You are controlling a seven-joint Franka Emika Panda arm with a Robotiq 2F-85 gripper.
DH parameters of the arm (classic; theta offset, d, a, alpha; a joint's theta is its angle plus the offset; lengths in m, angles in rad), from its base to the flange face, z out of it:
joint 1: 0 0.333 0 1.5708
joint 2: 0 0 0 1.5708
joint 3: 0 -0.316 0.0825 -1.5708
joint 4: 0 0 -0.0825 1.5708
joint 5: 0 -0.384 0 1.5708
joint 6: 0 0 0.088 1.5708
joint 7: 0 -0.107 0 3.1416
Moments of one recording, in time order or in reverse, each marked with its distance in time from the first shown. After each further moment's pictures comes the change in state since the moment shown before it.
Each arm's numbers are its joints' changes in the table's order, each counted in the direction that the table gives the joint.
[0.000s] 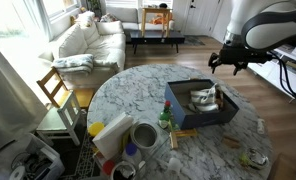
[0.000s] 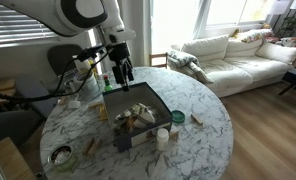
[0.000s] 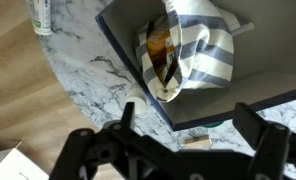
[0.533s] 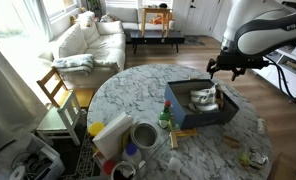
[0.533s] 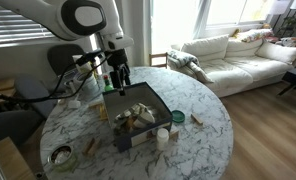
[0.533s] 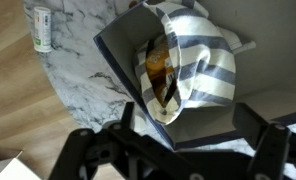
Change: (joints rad) arm 0.002 -0.090 0.011 -0.030 -0.121 -0.026 0.059
